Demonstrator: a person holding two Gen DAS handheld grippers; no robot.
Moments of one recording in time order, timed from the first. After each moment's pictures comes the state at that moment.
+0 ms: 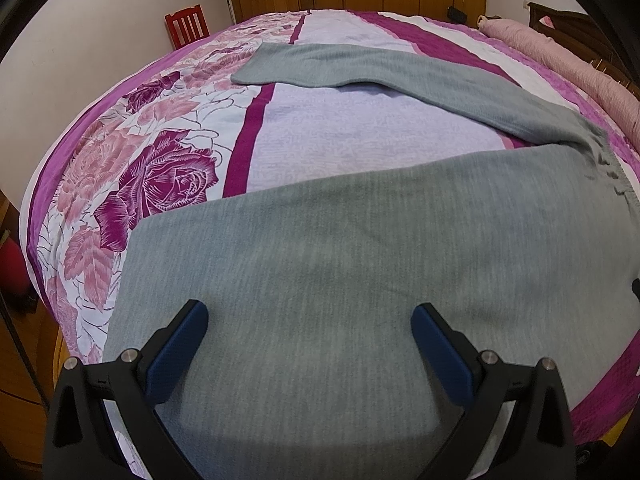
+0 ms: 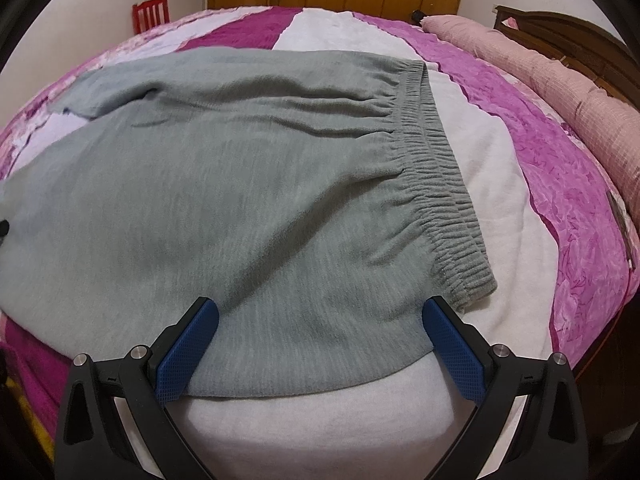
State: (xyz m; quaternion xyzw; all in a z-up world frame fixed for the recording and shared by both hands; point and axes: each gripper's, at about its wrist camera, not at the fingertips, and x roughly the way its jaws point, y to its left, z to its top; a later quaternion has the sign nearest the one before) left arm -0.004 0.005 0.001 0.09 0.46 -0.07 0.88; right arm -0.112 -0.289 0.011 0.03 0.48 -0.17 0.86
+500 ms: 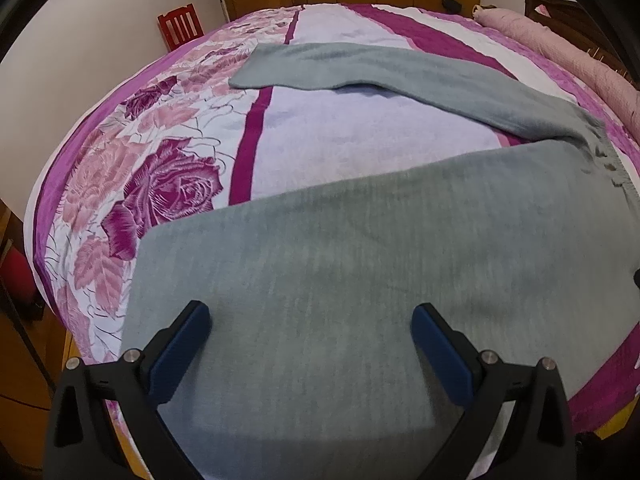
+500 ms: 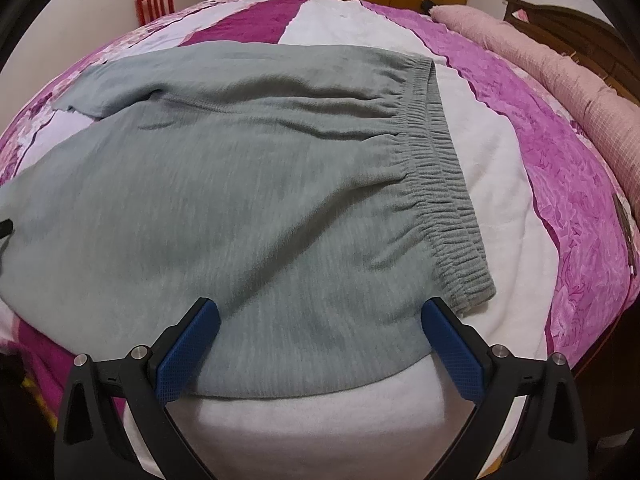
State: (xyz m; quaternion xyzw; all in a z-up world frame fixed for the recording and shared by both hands) left arm -0.002 0.004 0.013 0.11 0.47 -0.07 0.87; right arm -0.107 -0.298 0.025 0.06 0.50 -0.16 0.85
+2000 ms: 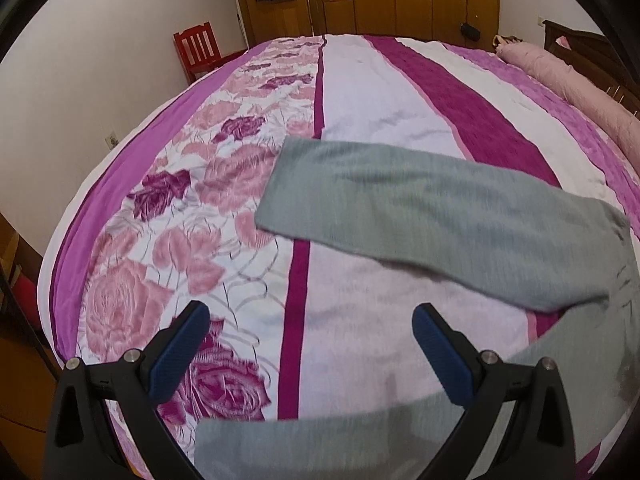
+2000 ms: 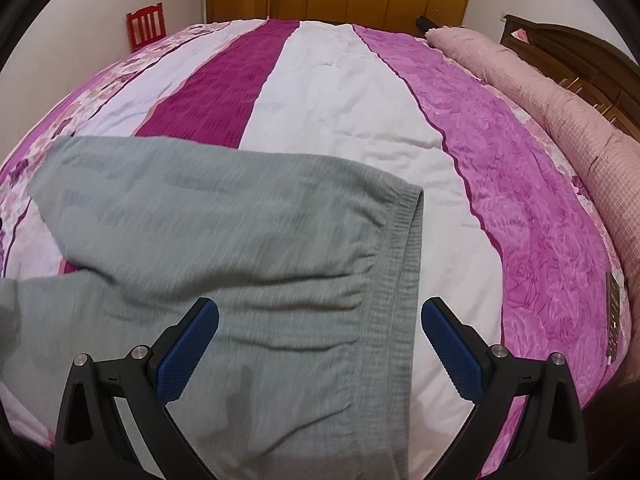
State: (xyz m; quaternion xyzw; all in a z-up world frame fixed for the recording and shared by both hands) left arm 0.123 -0.007 0.092 0.10 0.43 -0.05 0.89; right arm 0.007 -0.363 0.093 0.05 0.48 -0.17 0.86
